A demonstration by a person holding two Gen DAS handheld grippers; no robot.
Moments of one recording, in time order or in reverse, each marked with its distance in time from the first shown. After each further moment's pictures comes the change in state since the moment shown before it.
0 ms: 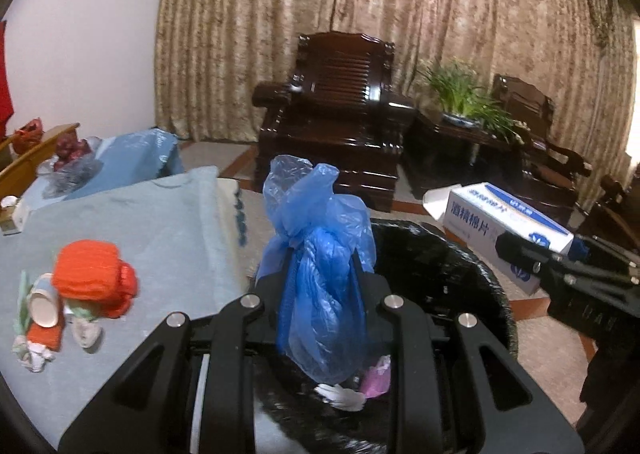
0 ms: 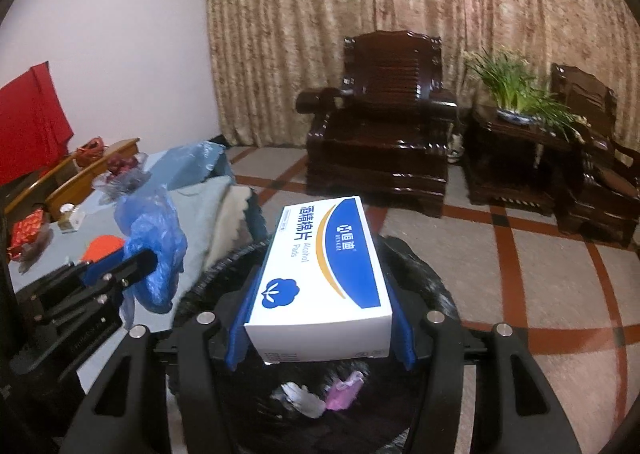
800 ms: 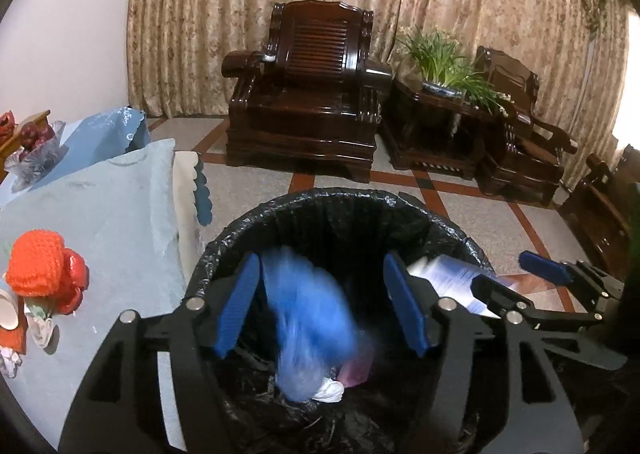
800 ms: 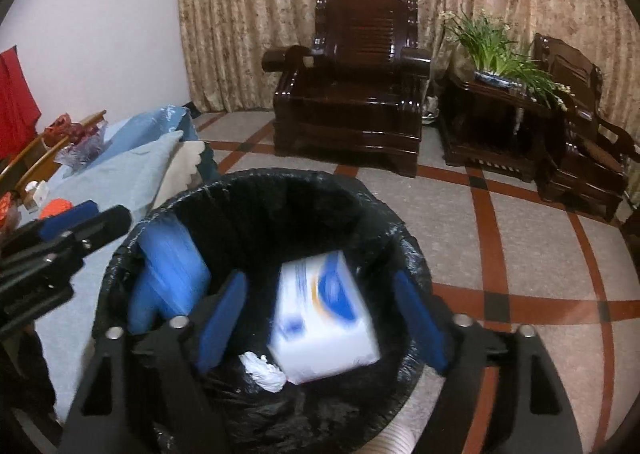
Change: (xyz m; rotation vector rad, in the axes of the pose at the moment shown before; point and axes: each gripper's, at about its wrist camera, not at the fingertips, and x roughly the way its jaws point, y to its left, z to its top) left arm 0.045 -0.014 -0.012 0.025 0.107 -0.073; right arm 0.038 -0.039 -0.037 0.018 0.121 -0.095
